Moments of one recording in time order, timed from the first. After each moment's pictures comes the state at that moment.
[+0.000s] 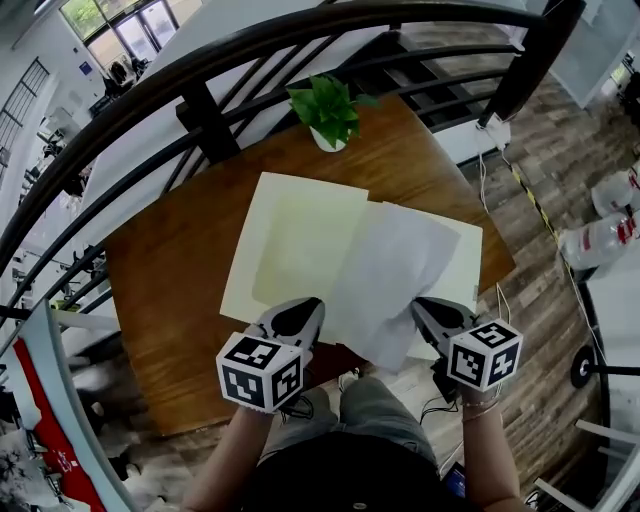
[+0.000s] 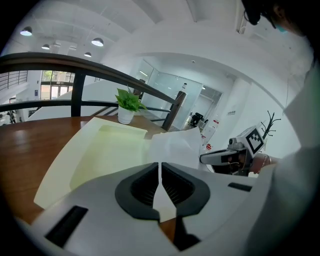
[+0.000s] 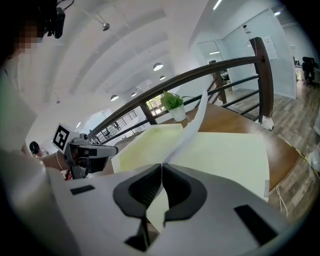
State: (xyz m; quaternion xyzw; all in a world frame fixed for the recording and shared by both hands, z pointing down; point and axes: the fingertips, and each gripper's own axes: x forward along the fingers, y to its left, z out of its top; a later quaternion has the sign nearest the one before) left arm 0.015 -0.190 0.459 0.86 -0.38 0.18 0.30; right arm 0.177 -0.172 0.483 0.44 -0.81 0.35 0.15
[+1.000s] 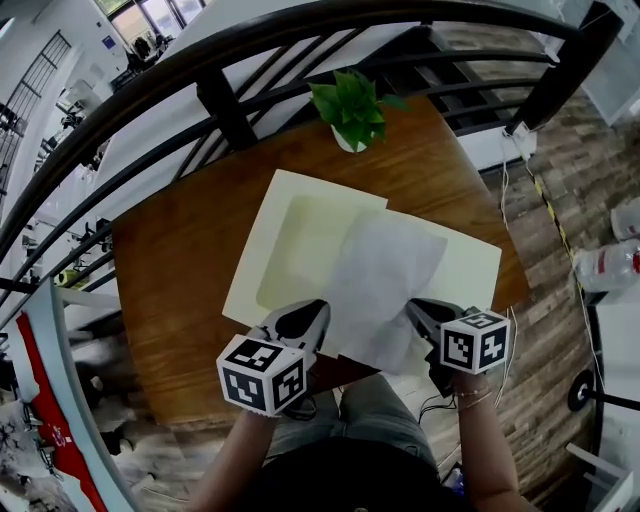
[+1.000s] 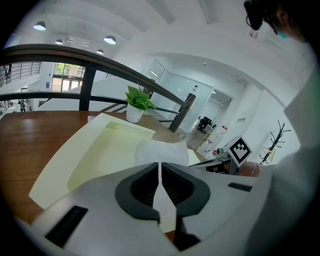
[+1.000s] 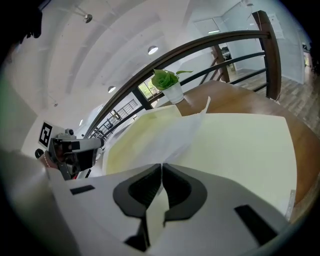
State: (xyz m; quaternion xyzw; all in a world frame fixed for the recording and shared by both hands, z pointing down) left arm 0.014 -0.207 0.467 0.83 -0.42 0.17 0.34; right arm 0.168 -0.207 0.541 0.39 -0.79 0.42 0.20
